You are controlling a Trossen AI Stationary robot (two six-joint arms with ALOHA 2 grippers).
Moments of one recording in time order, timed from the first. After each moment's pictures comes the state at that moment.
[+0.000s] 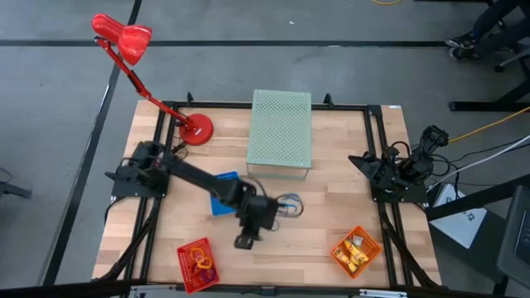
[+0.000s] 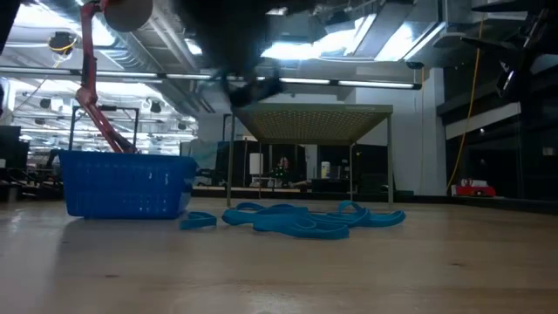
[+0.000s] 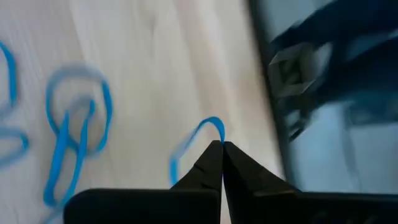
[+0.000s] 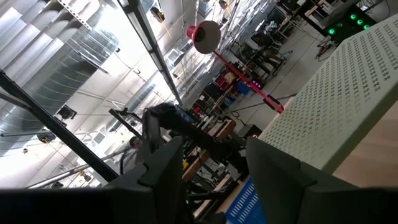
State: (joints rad) left arm -0.32 1.90 1.47 -0.59 0.44 -0.22; right arm 0.82 0.00 0.02 0.51 1.03 0.46
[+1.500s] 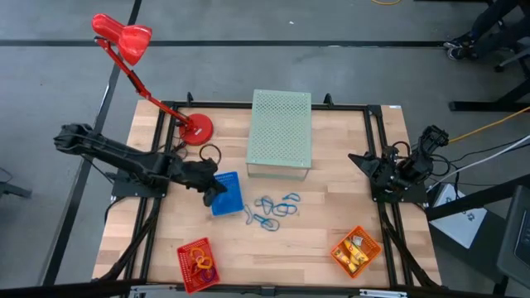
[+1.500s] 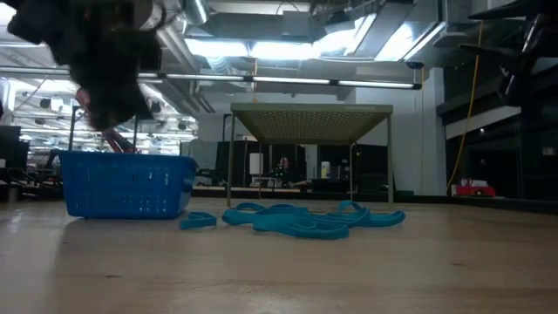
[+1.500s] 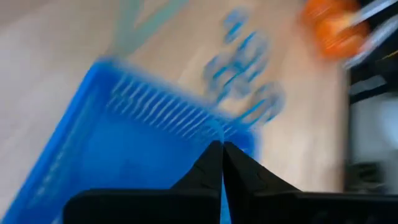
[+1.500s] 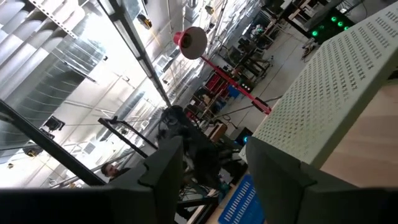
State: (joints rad) left arm -0.23 0.97 0.48 -0.14 -0.08 -0.81; right arm 0.82 0.00 0.02 0.50 1.09 0.49
